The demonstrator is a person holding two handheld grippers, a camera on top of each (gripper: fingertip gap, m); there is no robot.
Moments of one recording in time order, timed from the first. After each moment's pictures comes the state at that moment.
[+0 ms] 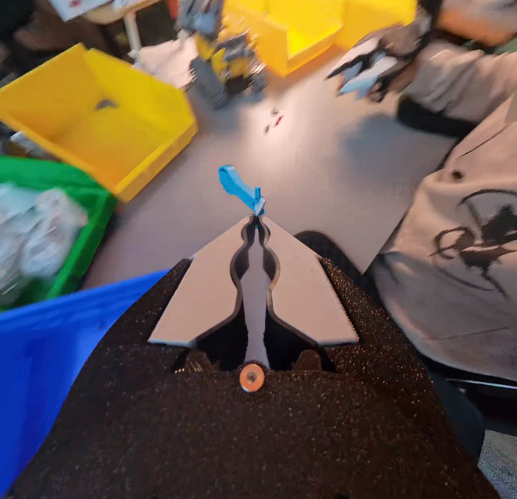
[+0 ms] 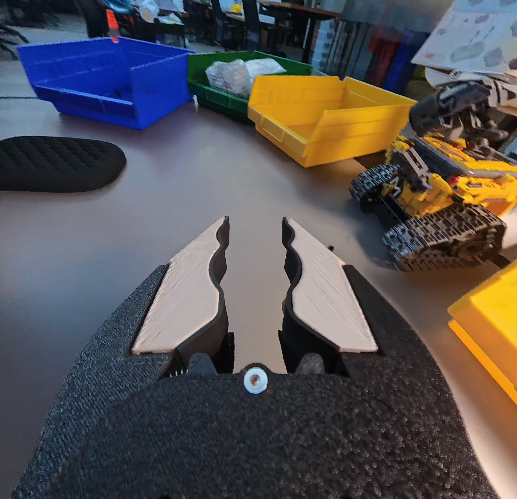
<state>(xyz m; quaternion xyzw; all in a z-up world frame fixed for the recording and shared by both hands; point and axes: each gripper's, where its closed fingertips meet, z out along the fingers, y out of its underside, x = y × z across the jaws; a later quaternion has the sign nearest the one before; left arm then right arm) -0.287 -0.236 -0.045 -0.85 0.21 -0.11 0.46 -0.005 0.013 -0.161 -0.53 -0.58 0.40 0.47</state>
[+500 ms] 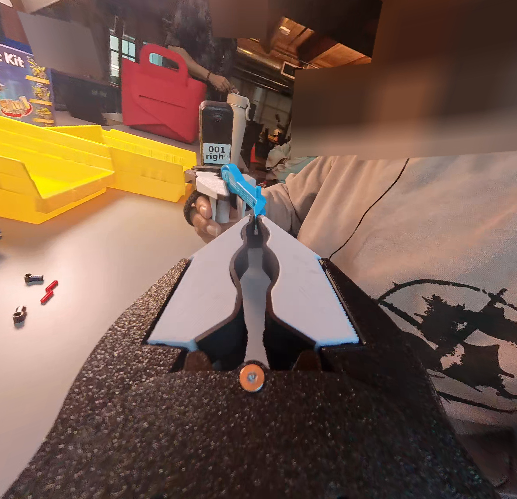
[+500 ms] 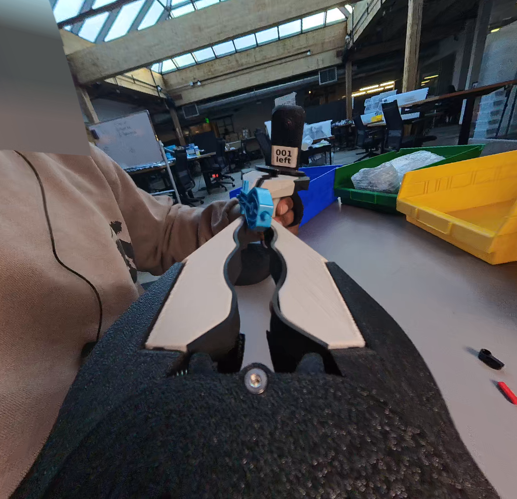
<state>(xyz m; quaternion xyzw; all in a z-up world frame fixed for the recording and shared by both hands) -0.077 -0.126 -0.087 -0.58 0.33 -0.53 0.52 -0.026 -0.093 -0.088 -0.39 -0.52 0.68 0.33</state>
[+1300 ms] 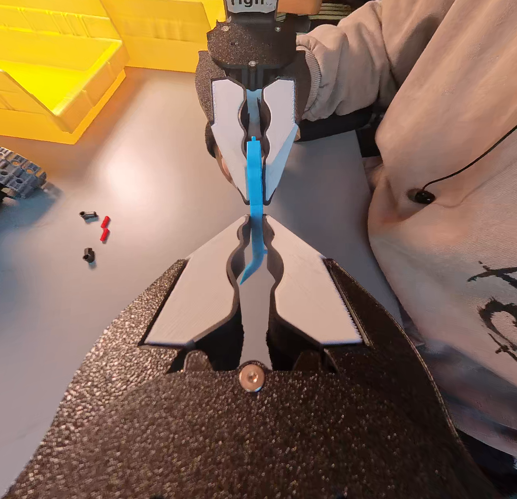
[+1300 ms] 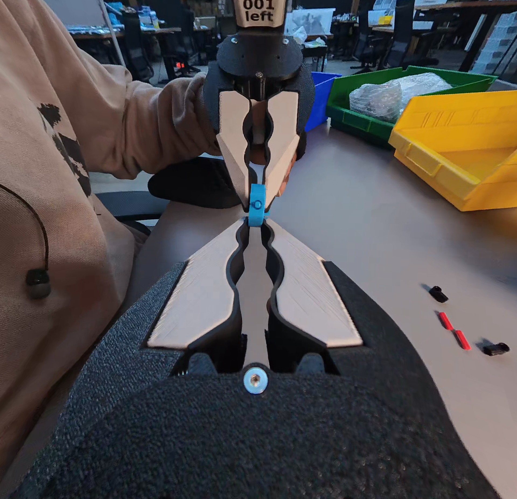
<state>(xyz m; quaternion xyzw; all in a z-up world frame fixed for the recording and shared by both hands) -0.039 -0.102 -0.159 -0.73 0.46 -0.29 0.41 -0.027 -0.094 -0.152 -0.42 -0.65 0.54 0.33</state>
